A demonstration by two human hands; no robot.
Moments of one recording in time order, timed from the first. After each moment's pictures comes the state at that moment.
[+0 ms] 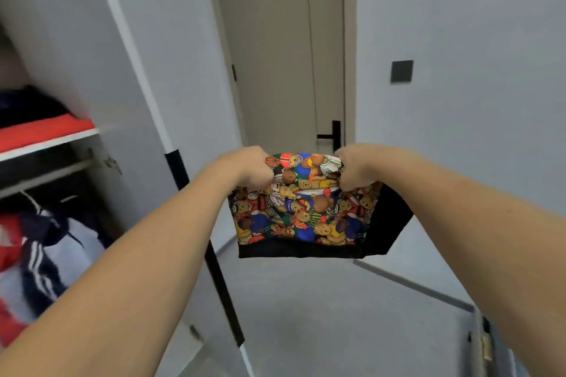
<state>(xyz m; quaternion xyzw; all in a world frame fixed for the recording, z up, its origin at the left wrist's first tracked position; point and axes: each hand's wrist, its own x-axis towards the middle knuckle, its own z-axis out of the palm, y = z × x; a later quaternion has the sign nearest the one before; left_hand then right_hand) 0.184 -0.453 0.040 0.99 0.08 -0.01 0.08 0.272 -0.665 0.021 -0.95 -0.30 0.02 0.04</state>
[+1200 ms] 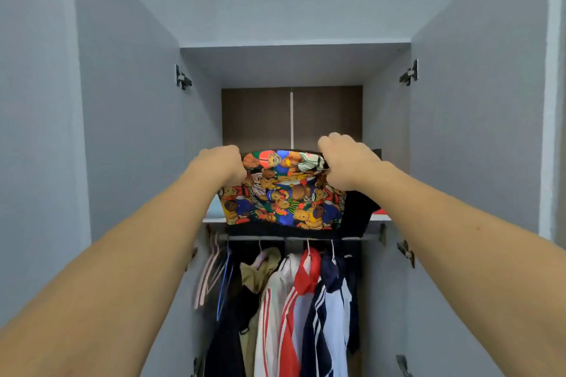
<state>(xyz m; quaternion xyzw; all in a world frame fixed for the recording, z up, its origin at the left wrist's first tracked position) -0.236 -0.121 0.232 0.74 0.63 0.19 -0.12 -0.001 -0.172 0.227 -0.62 -0.71 -0.28 0.17</state>
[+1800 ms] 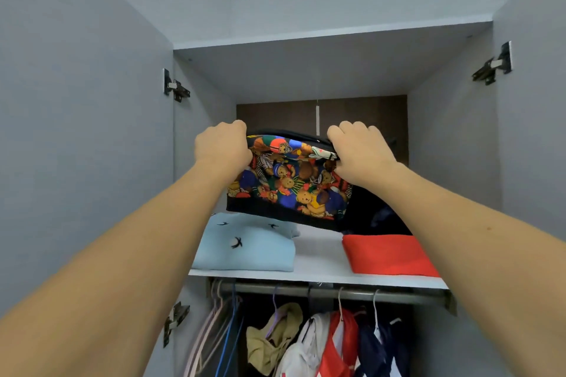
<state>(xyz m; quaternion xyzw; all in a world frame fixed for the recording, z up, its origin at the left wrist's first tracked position) -0.208 0.072 0.290 0.63 0.60 0.36 -0.34 0.038 0.055 0.279 -0.52 -0.67 -0.47 0.27</state>
